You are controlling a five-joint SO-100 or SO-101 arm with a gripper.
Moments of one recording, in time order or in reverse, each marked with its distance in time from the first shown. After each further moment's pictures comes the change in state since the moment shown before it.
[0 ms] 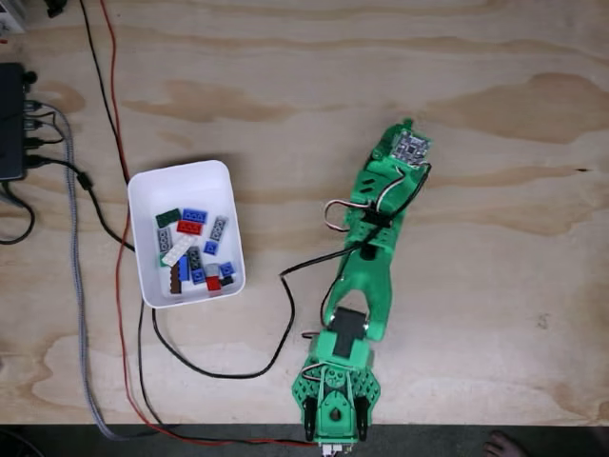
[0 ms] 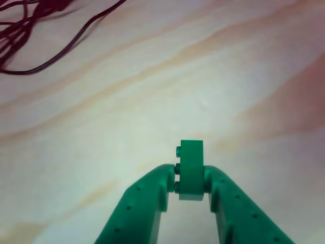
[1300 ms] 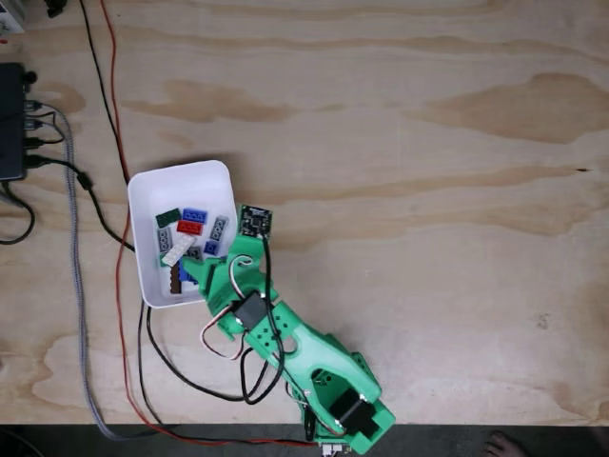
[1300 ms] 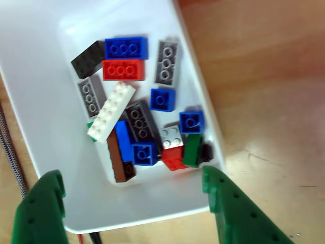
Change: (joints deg) arm -52.4 42.3 2.8 69.9 35.7
